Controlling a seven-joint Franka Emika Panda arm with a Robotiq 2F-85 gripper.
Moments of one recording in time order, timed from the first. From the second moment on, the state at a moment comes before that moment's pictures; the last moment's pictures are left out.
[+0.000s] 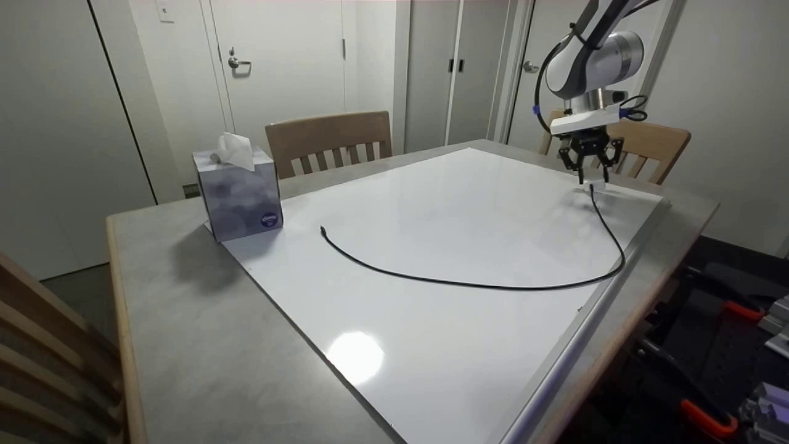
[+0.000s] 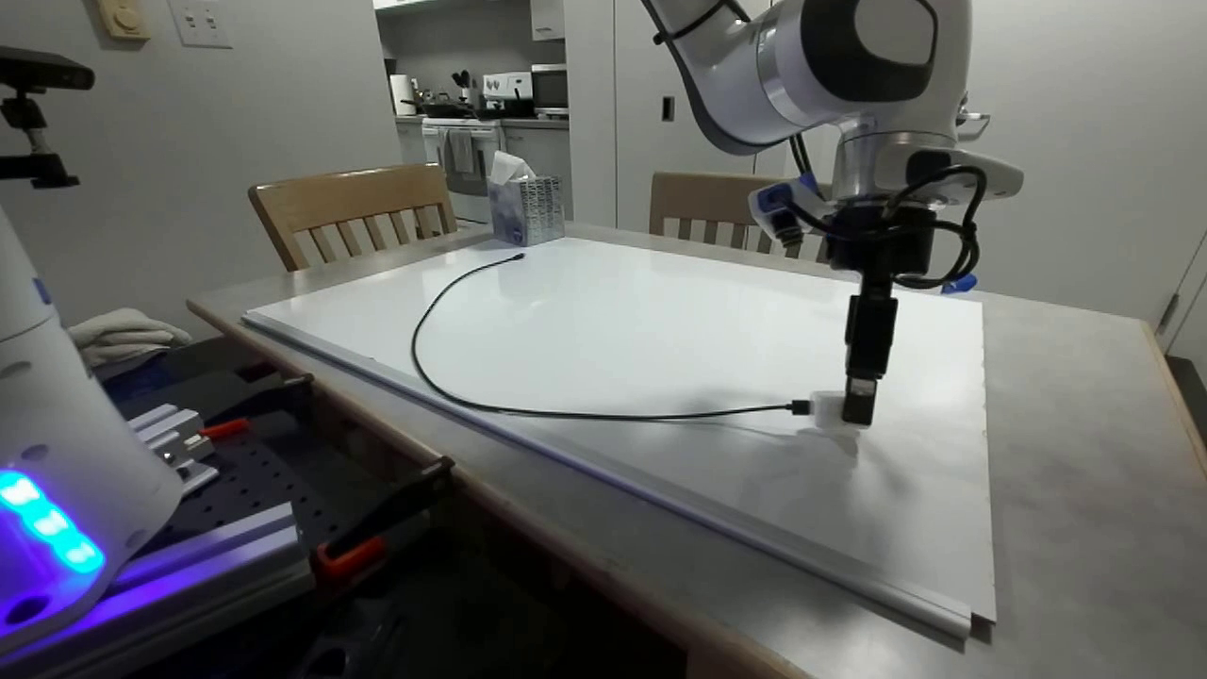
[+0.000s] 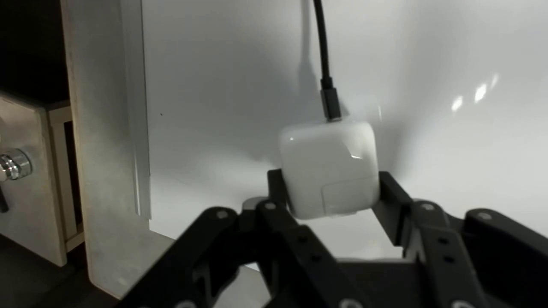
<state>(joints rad) -0.21 0.71 -0.42 -1.82 -0.05 2.27 0.80</state>
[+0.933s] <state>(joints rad) -0.21 0.65 -0.42 -1.89 0.01 2.23 0.86</state>
